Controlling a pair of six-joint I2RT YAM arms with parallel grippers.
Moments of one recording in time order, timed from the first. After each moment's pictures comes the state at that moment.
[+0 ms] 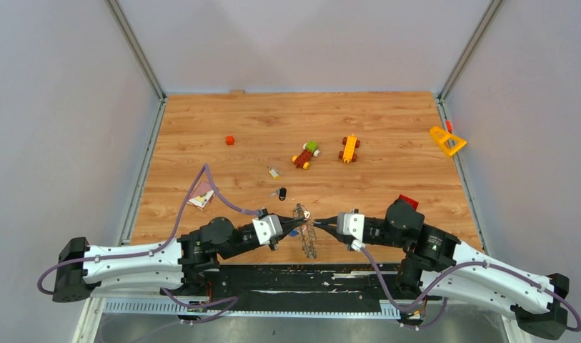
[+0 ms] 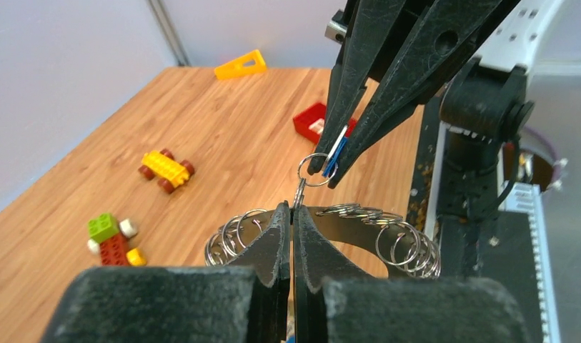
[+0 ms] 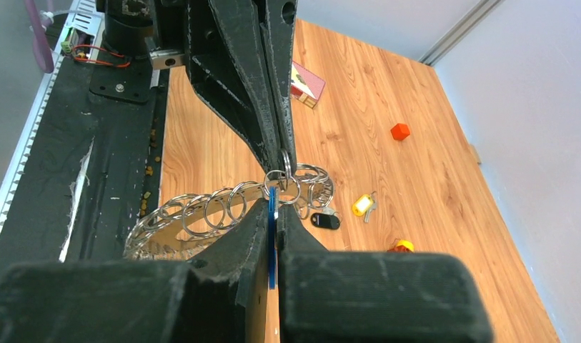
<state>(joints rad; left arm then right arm) -1.33 0.75 0.39 0.50 -0.12 0.18 1.13 0.57 0.60 -0.14 -0.27 -0.49</state>
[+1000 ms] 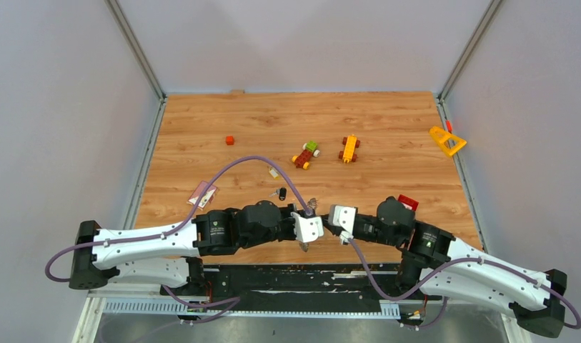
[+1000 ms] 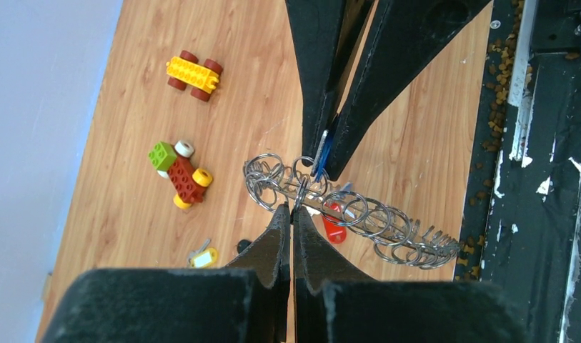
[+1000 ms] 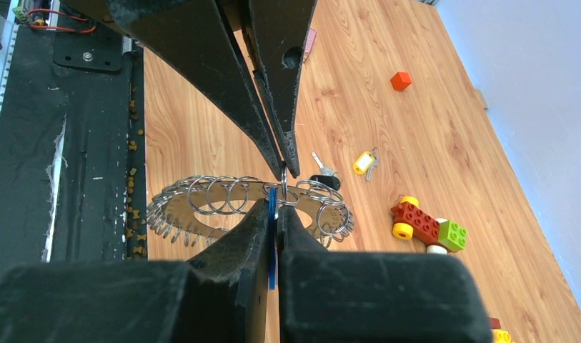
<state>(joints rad) -1.35 1.04 0.88 -0.27 -0.25 0.43 1.13 0.63 0.61 -0.19 -0.16 -0.45</state>
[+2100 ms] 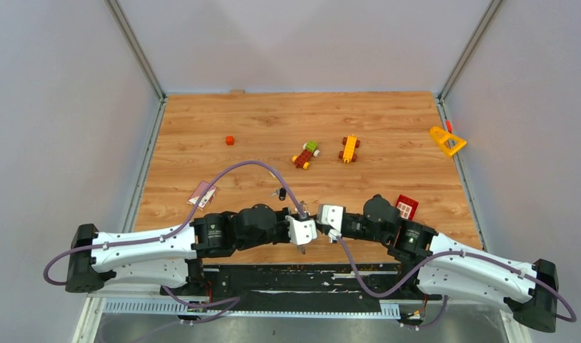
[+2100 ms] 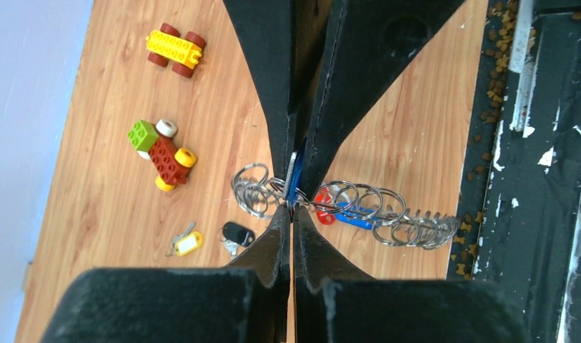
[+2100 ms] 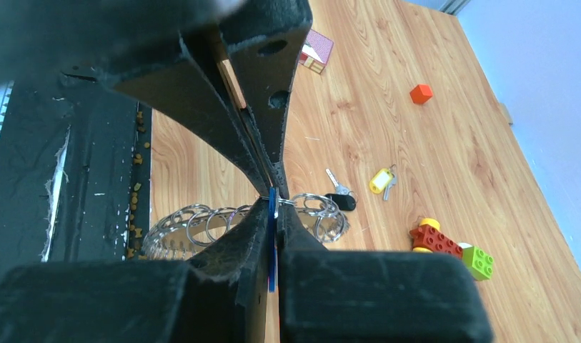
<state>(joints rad) -1.33 1.02 0.80 -0.27 -0.23 0.42 1.12 0.75 0.58 -0.03 -0.21 -0.44</state>
